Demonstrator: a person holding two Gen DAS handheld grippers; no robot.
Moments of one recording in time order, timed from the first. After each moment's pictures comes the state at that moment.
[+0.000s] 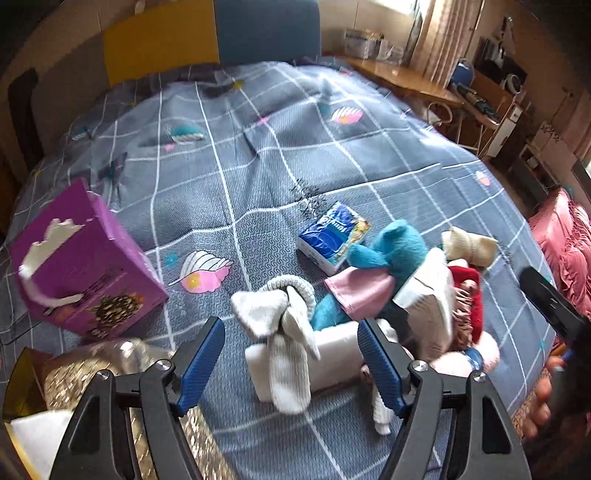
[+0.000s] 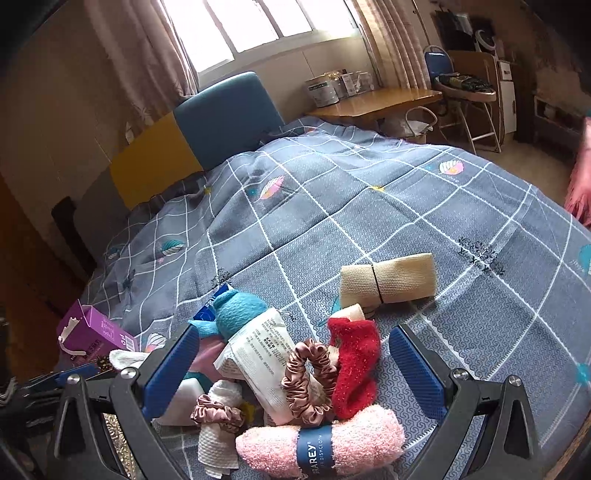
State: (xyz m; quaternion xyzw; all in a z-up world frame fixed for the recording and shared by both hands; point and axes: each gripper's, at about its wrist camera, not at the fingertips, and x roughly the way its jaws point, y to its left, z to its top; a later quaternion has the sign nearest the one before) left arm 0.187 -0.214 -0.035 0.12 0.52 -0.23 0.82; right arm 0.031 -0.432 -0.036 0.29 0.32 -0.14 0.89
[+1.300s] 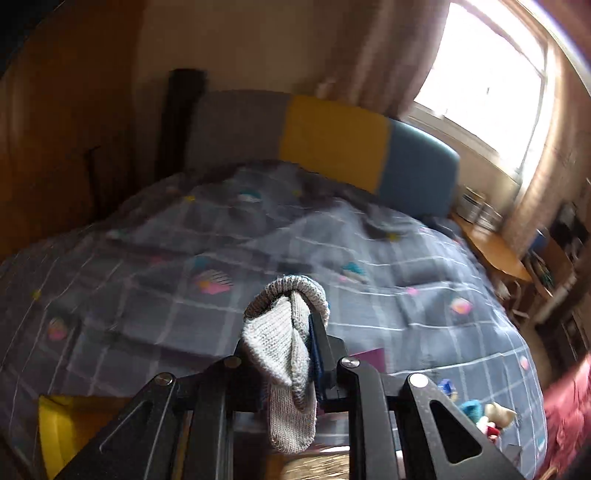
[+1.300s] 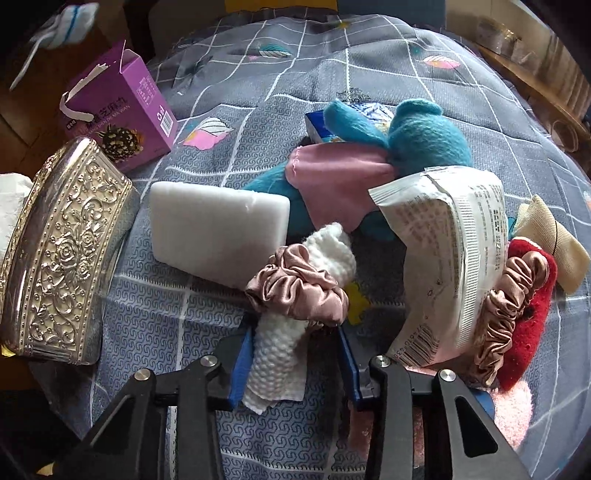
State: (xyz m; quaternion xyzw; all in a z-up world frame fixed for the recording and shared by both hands) left arm 0.247 0.032 0.091 -0.08 0.36 -0.04 0.93; right arm 0.109 -0.296 -0.125 0.06 0.56 0.05 0.82
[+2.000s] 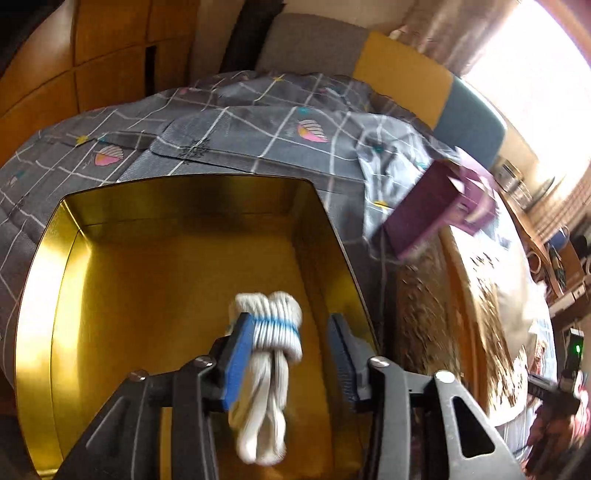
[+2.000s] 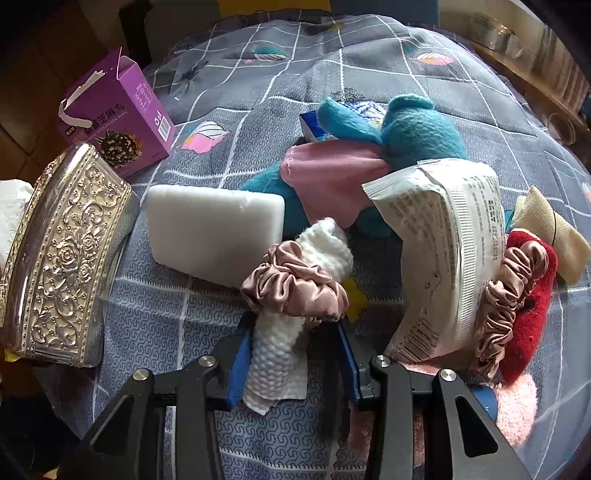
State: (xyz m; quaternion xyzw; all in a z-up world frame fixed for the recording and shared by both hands) left arm 0.108 0.128 -0.068 -0.13 0.46 -0.01 0.88; right arm 0.100 -0.304 -0.121 0.08 0.56 0.05 0.83
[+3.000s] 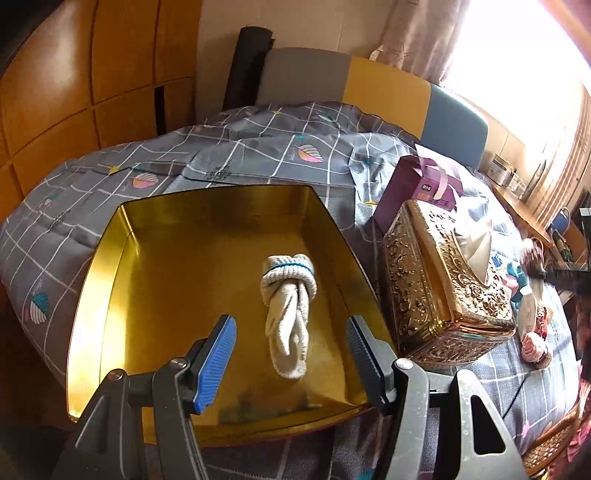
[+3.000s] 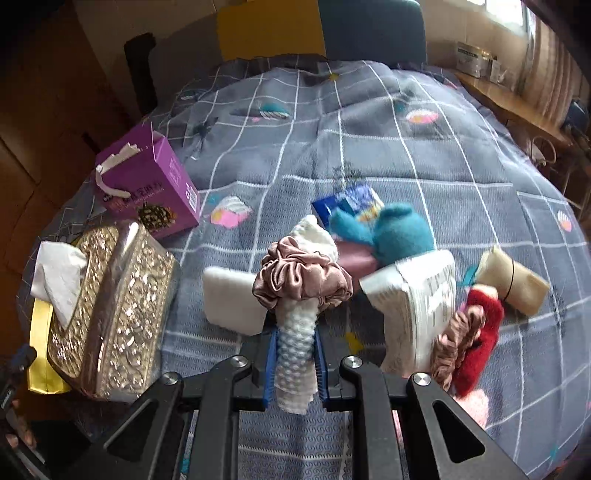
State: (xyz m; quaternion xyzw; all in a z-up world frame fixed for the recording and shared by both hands) left arm 0.026 0.130 -0.042 -0.08 0.41 0.01 0.91; right arm 0.115 -0.292 -0.024 0.07 0.49 0.03 0.87
